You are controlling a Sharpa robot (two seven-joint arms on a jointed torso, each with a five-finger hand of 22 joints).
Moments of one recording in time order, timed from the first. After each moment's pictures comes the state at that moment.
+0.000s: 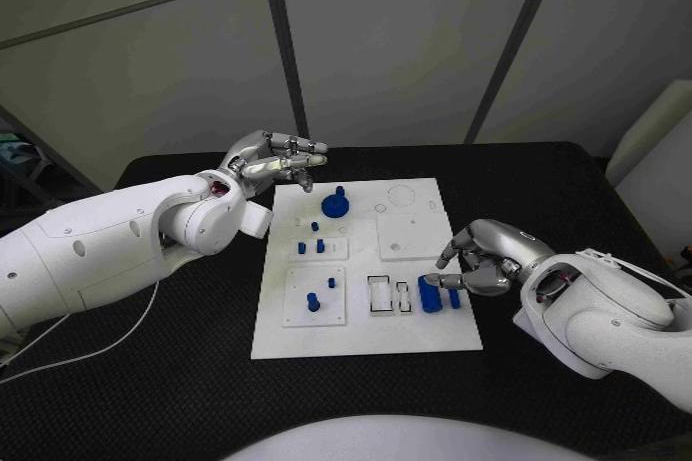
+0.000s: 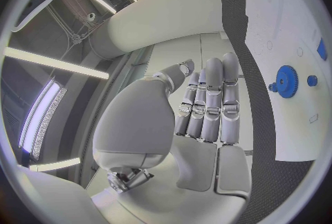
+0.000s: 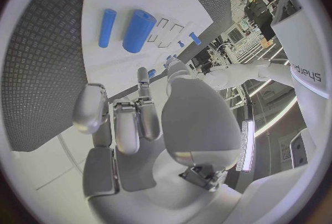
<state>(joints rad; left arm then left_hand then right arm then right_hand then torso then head) 1.12 -0.88 0.10 1.44 -0.21 -0.17 0.30 1.35 -0.16 0.51 -0.08 0.16 1.05 0.18 0.08 0.07 1.04 0.11 0.28 0.07 1.14 0.03 0.97 0.35 0.20 1.13 0.11 0.59 0.88 1.01 -1.05 0.04 1.94 -1.49 -0.37 -0.47 1.26 -0.16 -0.06 0.29 0.41 1.09 0.09 0.24 0.16 1.47 0.01 1.45 1.31 1.47 -0.06 1.54 1.31 0.10 1.35 0.06 1.33 1.17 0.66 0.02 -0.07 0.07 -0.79</state>
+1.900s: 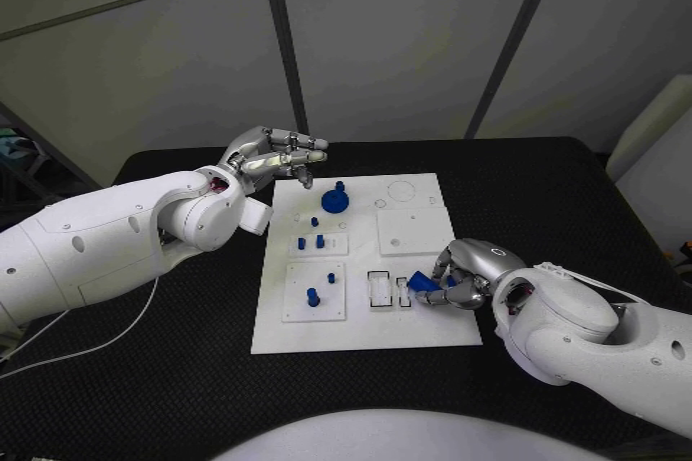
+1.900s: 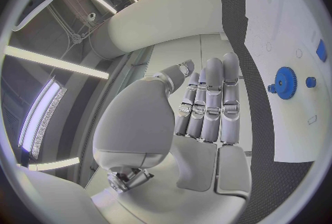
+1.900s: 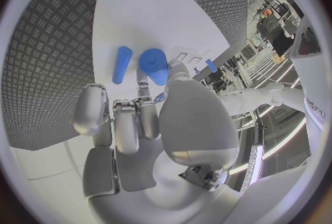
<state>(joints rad) 1.12 -0.88 0.10 1.44 -0.21 -0.16 0.30 1.34 -0.15 0.51 -0.08 0.16 1.05 0.18 0.08 0.07 1.03 0.12 0.28 0.07 1.14 0.03 0.97 0.35 0.20 1.12 0.12 0.59 0.88 0.94 -0.94 0.03 1.88 -1.65 -0.29 -0.64 1.32 -0.07 -0.13 0.29 0.48 1.08 0.07 0.33 0.20 1.47 0.00 1.44 1.31 1.47 -0.06 1.55 1.31 0.10 1.36 0.05 1.34 1.20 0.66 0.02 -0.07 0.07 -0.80</state>
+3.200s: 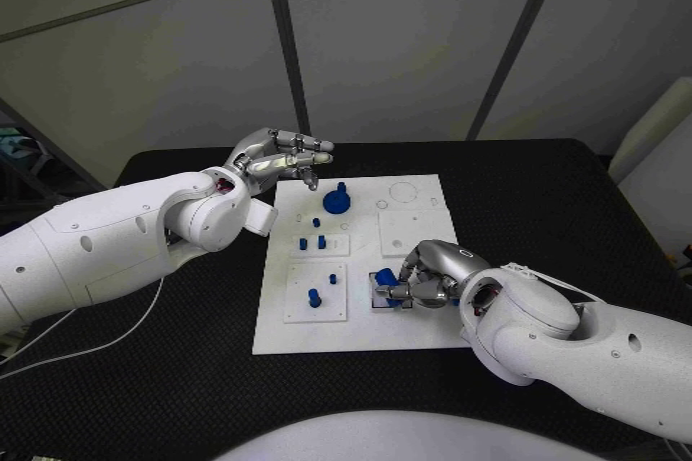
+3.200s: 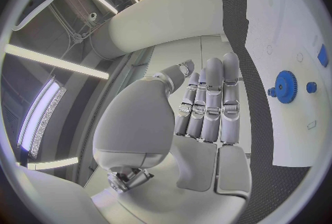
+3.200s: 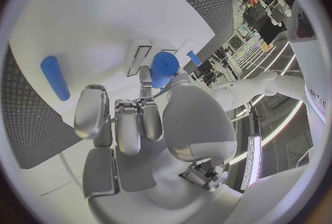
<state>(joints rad) 1.12 -0.87 0.10 1.44 -0.21 -0.15 0.30 1.34 -0.15 0.51 -0.08 0.16 1.05 0.18 0.08 0.07 1.03 0.12 0.28 0.07 1.14 0.03 0.97 0.35 0.20 1.12 0.12 0.59 0.88 0.94 -0.81 0.04 1.86 -1.58 -0.31 -0.63 1.19 0.01 -0.22 0.29 0.35 1.12 0.06 0.40 0.28 1.47 -0.04 1.45 1.31 1.47 -0.09 1.56 1.31 0.09 1.38 0.02 1.35 1.22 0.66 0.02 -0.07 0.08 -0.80</state>
